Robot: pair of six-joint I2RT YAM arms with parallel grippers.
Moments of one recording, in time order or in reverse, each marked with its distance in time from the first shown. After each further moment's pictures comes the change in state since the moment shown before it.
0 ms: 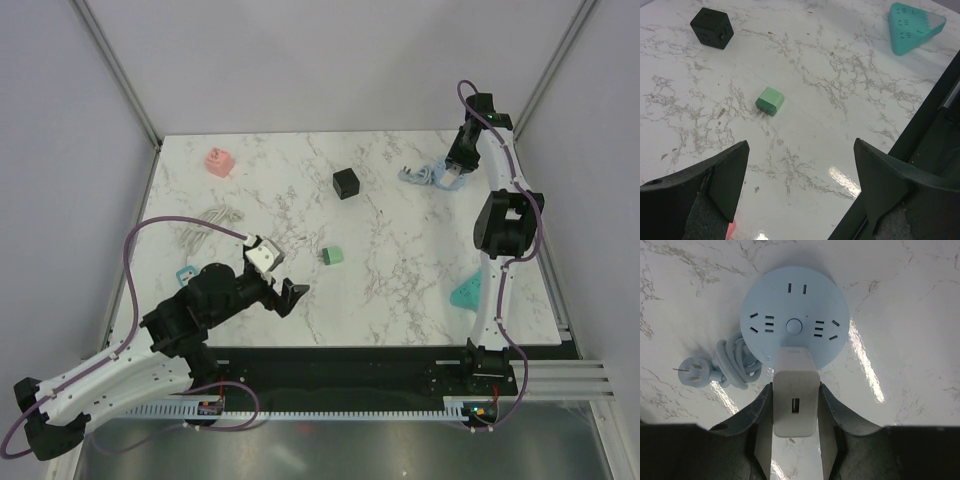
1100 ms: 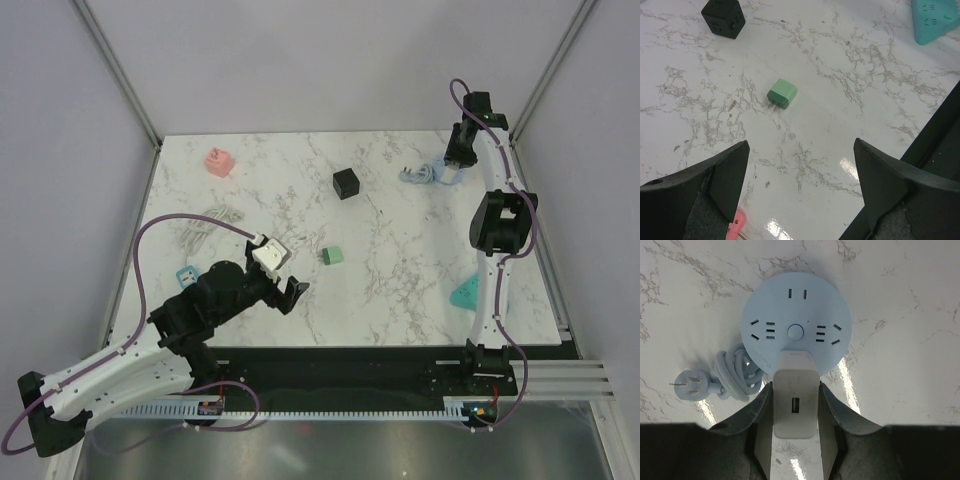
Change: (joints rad) left arm 0.000 0.048 -0.006 0.005 -0.052 0.030; right arm 0.010 0.089 0.112 0.030 0.008 -0.143
